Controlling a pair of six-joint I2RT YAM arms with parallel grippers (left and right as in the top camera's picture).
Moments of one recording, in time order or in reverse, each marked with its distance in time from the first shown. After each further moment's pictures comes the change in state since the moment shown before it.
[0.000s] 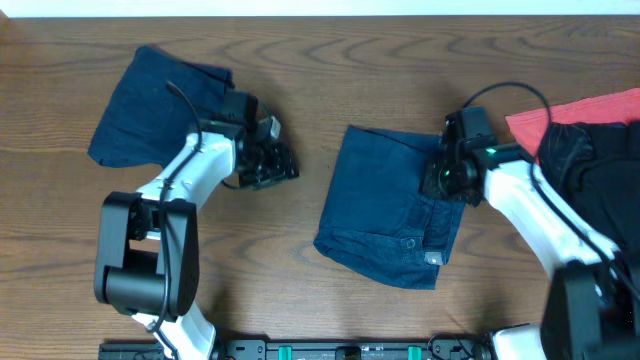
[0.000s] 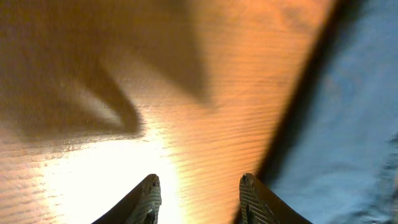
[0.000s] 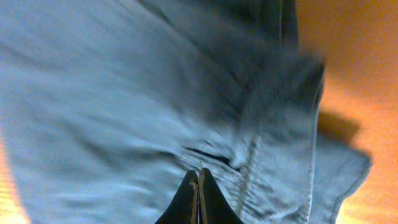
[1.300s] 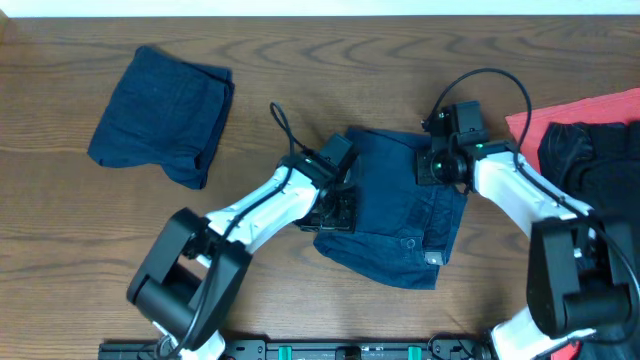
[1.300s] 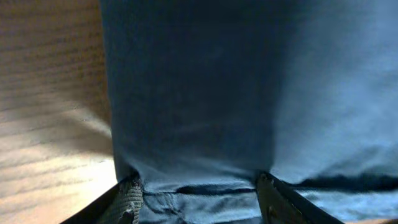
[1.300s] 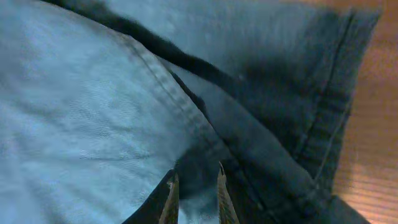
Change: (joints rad) left arm -0.465 -0.020 -0.048 -0.074 -0.203 -0.176; right arm -0.014 0.184 0.001 0.235 -0.021 -0.264
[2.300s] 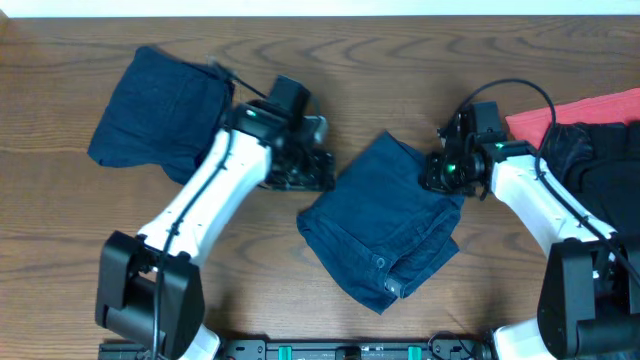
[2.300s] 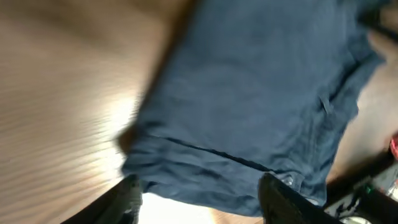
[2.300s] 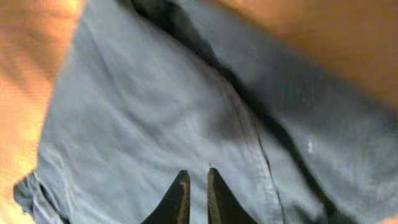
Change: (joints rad) left arm 0.192 -0.100 0.224 -0.250 0.108 0.275; right arm -0.053 -0.103 0.005 -0.145 -0.159 0.136
